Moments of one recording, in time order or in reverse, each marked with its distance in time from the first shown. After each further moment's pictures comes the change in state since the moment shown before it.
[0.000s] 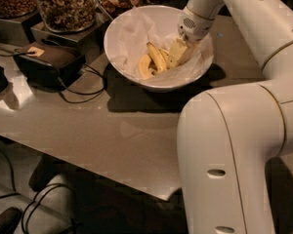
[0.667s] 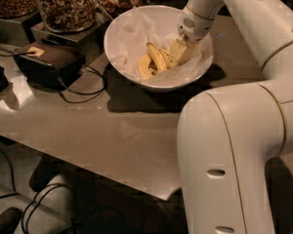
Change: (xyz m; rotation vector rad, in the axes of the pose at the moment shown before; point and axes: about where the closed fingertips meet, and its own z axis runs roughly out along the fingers) arm 0.000 0.000 0.000 0.000 0.000 0.000
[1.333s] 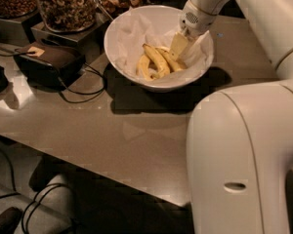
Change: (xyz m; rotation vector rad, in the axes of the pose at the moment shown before) arm -0.009 0.002 -0.021 0.050 -0.088 -0.042
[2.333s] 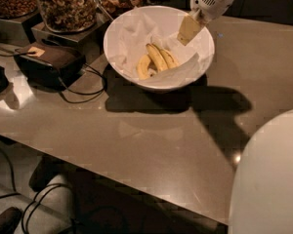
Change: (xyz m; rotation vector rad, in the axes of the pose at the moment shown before) arm 0.008 0.044 -0.076 0.099 -0.111 -0.066
